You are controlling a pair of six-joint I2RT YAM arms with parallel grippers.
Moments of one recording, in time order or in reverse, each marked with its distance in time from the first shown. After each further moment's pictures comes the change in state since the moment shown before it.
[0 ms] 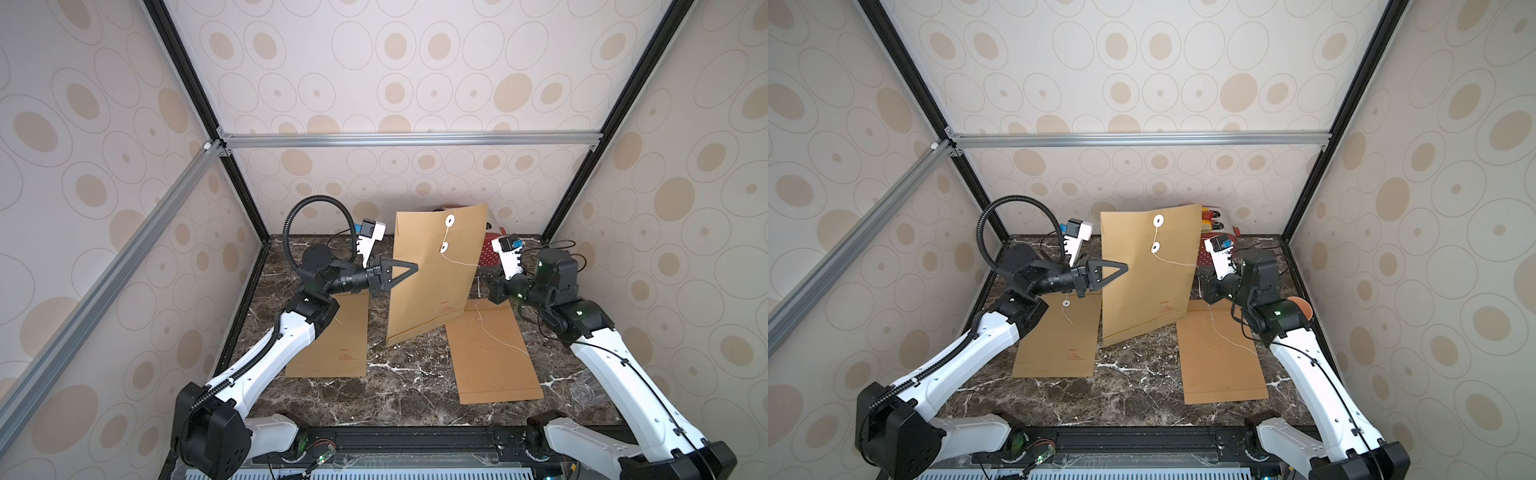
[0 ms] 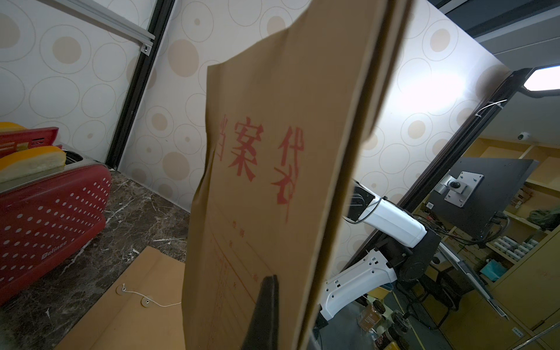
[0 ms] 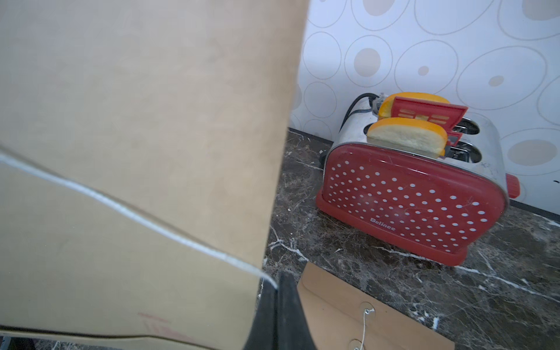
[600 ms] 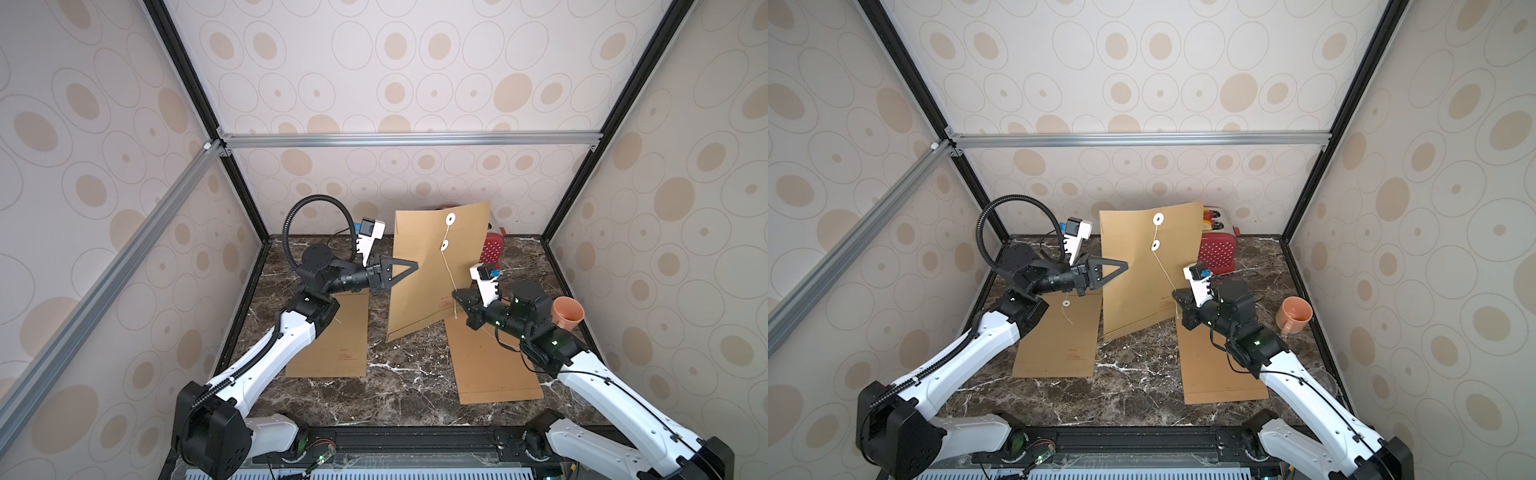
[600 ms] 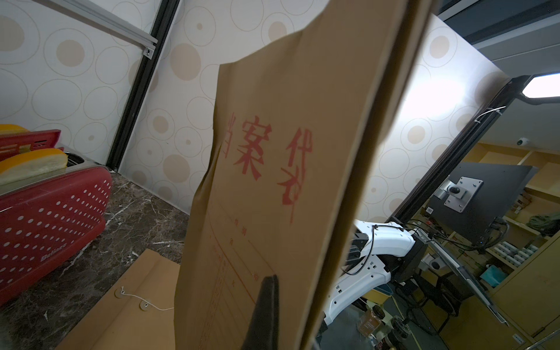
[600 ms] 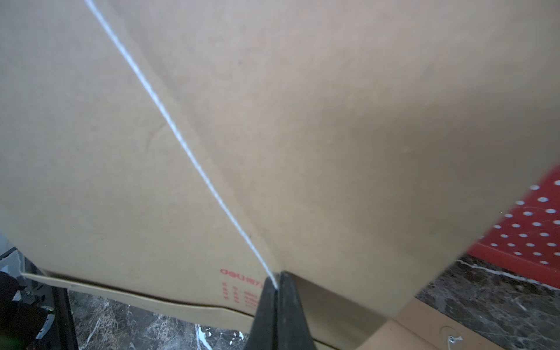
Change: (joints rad) left arm 0.000 0.001 0.003 0.008 -0.010 -0.013; right arm 0.220 -0.126 -0.309 0.285 0.082 0.119
